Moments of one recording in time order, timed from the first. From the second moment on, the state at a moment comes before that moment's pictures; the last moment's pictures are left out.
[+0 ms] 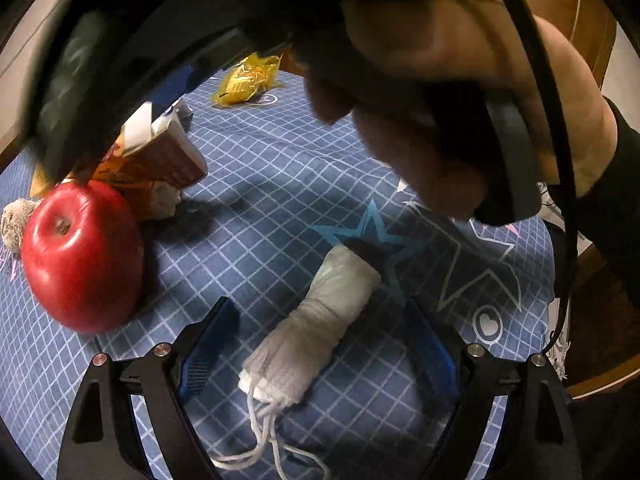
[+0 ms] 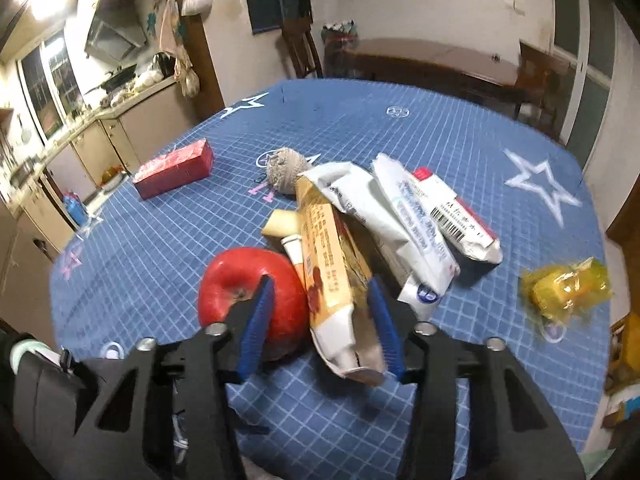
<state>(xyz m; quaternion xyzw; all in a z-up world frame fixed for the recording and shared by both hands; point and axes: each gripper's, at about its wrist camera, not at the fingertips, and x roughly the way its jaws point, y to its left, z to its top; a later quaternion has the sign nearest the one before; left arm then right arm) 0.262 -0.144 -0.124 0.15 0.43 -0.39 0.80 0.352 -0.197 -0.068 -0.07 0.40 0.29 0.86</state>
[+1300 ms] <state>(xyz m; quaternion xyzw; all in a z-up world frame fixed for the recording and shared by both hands) 0.257 -0.154 -0.128 0.17 0.42 -0.35 0.82 0.265 -0.311 -0.117 -0.11 0.47 0.18 0.85</state>
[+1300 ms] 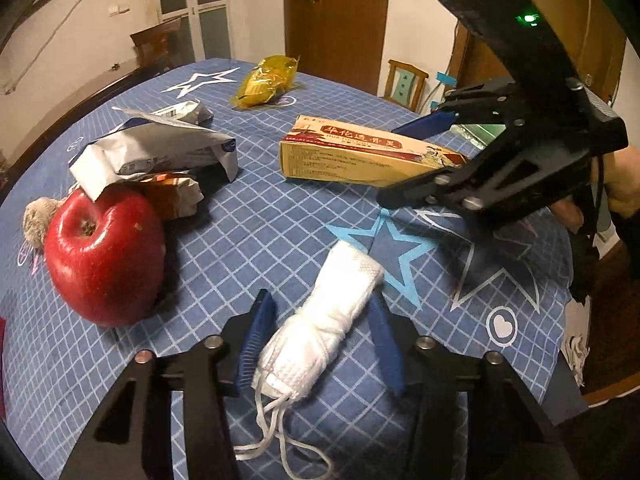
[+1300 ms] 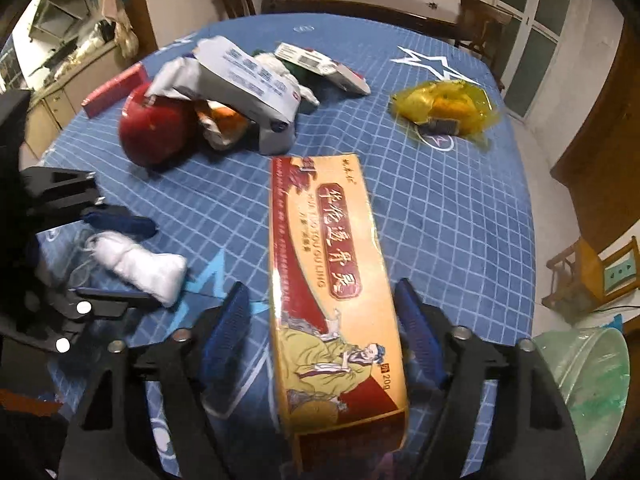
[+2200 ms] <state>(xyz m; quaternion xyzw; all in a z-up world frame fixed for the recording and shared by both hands) 0.164 -0.121 -0.036 0.00 0.22 -0.12 0.97 0.144 -0.300 -0.045 -0.01 0.19 0.05 0.98</state>
